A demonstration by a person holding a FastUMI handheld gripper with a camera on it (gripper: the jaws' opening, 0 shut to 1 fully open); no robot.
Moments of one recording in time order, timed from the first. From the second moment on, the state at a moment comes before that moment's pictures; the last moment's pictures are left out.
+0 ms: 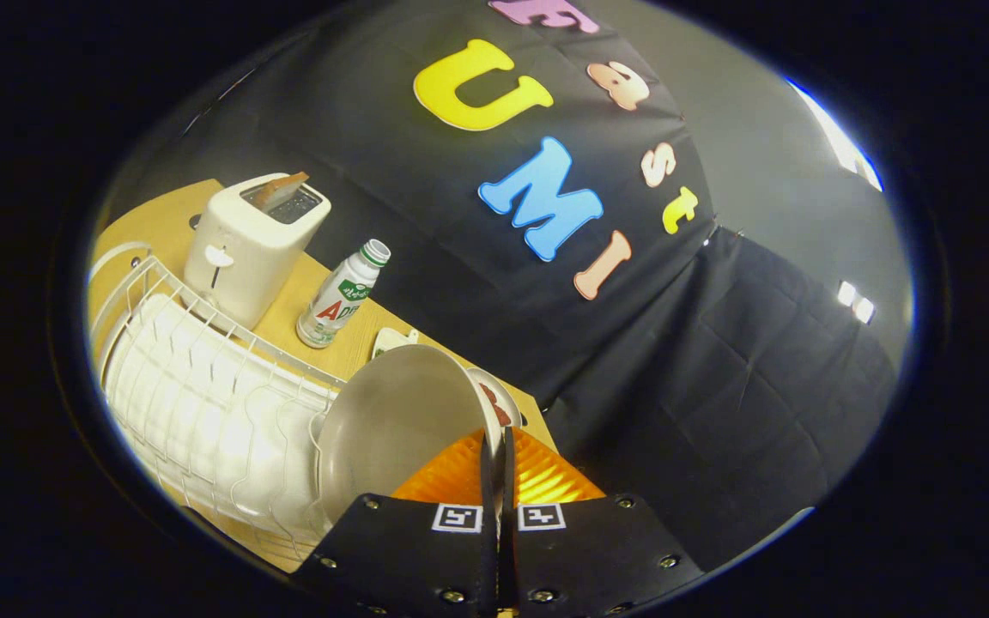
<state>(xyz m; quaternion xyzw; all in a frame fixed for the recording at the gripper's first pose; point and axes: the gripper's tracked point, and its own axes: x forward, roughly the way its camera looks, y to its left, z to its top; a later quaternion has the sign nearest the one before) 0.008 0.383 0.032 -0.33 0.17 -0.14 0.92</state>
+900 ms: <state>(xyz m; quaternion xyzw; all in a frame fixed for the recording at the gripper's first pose) -0.018 0.399 0.068 -0.42 0.11 -0.14 0.89</state>
